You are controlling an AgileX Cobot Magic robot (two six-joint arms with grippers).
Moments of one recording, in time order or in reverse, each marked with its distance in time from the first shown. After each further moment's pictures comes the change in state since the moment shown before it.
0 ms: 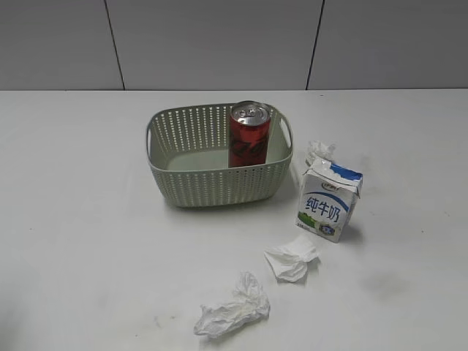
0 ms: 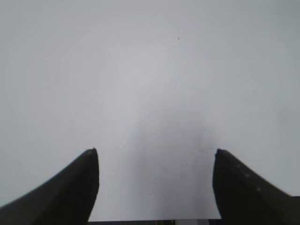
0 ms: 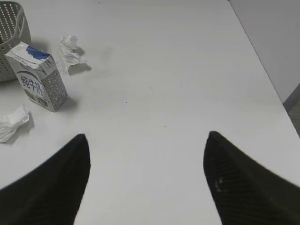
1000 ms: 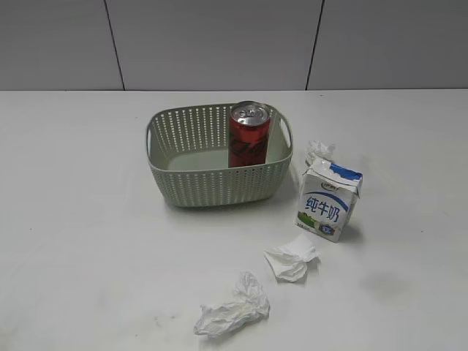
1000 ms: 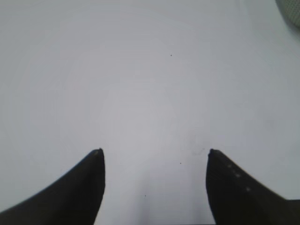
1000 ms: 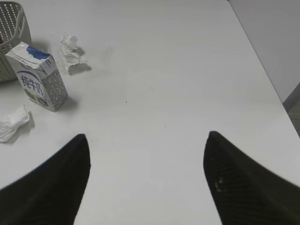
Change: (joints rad) left arm 0.000 -0.423 0.152 -0.016 0.015 0.000; right arm 0.000 0.000 0.000 0.000 0.000 0.000
